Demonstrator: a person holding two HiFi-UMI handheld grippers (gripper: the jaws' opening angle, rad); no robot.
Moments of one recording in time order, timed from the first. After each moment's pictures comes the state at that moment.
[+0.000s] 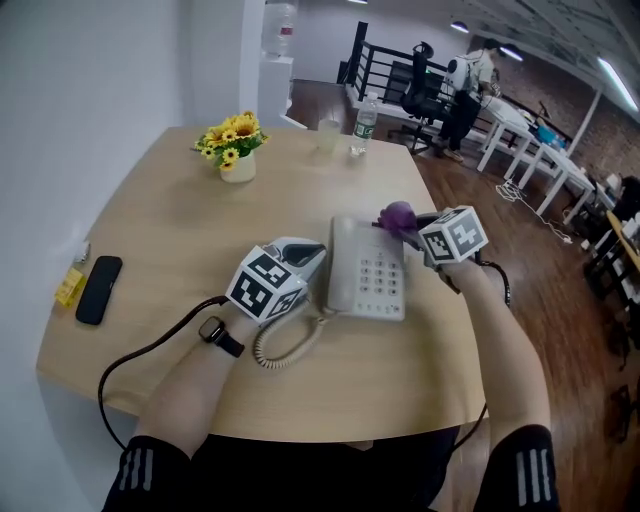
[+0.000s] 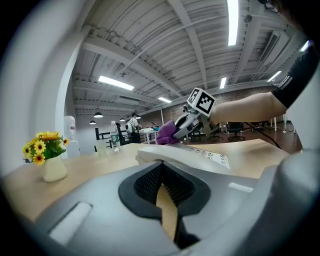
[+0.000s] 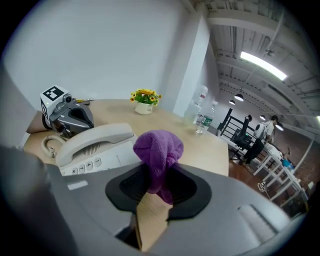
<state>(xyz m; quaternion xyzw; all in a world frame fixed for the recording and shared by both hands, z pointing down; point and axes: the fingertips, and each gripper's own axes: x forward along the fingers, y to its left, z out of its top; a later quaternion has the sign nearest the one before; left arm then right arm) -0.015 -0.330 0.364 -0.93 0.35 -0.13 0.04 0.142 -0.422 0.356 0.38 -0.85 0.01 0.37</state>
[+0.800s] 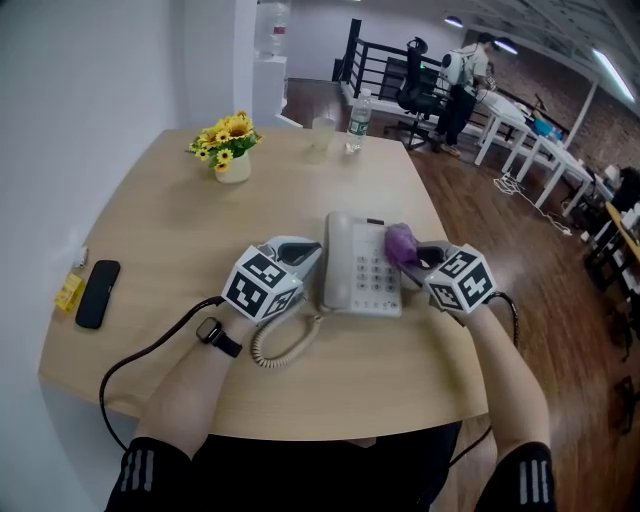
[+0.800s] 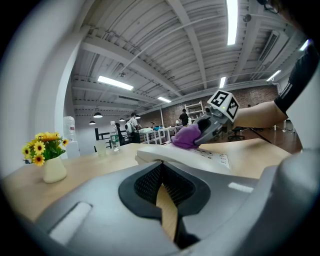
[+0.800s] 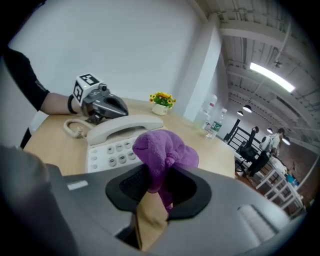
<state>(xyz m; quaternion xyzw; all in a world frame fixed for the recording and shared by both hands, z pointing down) -0.014 -0.329 0.364 -0.93 0.35 -0.13 0.04 0.143 -0.343 0.378 0.33 -0.87 -0.05 0.36</state>
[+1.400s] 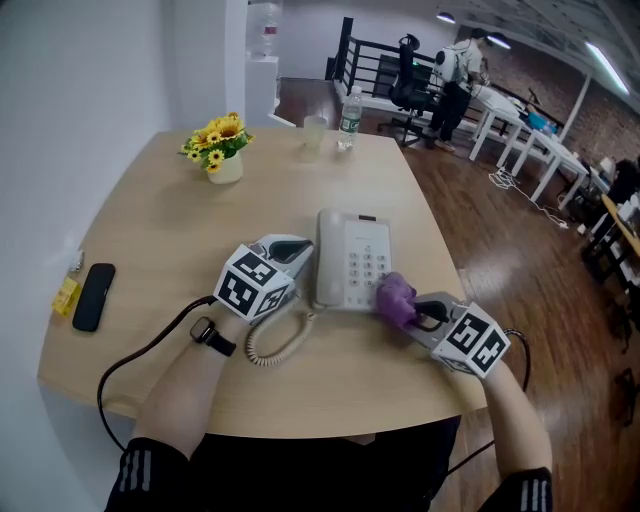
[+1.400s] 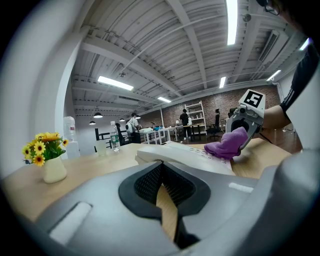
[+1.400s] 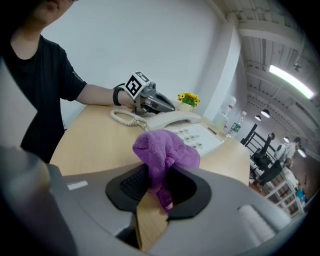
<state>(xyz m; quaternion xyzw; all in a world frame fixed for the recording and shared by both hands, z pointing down) -0.015 -0.330 0.365 -0.93 0.35 -0.13 0.04 0.142 -0.216 0.403 0.24 -0.89 -0.07 0.38</state>
